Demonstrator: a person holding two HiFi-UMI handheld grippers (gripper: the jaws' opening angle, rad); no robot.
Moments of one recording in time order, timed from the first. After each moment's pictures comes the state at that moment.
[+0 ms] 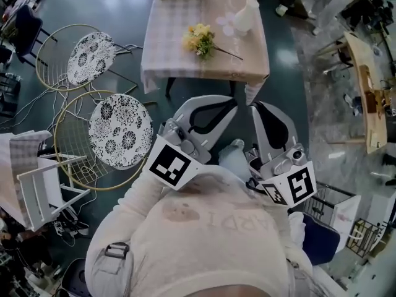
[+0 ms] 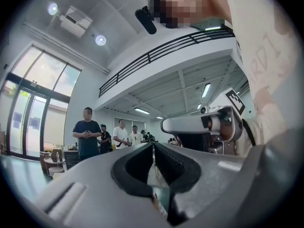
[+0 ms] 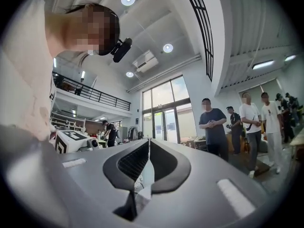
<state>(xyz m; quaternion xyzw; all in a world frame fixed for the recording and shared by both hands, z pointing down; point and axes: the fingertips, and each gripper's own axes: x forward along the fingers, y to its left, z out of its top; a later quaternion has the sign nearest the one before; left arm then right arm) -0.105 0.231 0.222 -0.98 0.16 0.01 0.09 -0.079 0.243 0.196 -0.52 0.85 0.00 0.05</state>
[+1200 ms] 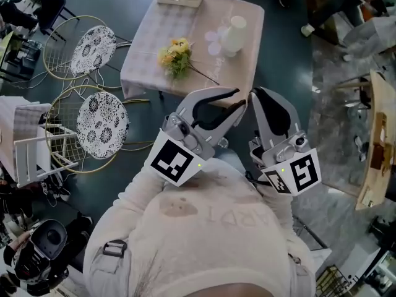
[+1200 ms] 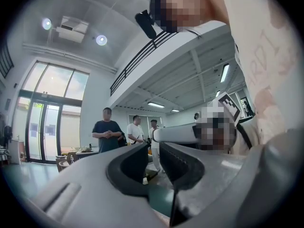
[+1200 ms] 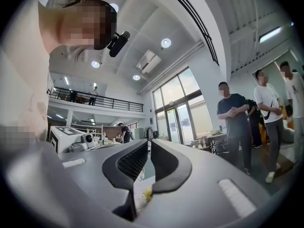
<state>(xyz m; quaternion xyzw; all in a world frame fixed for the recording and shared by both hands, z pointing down) 0.125 0.111 0.214 -0.96 0.27 -0.03 0.10 0.147 0.098 0.200 -0.41 0.91 -0.04 0.07</state>
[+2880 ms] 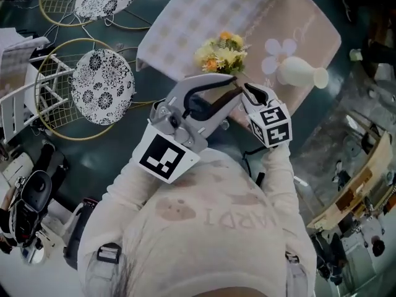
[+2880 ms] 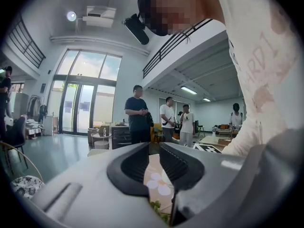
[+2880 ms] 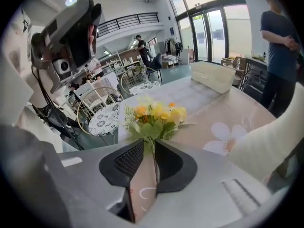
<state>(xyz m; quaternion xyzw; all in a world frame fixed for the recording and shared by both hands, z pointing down) -0.063 -0.103 0.324 -0.90 0.42 -0.07 -0.04 0.002 -0.090 0.553 -0.18 0.86 -0.23 -0.42</state>
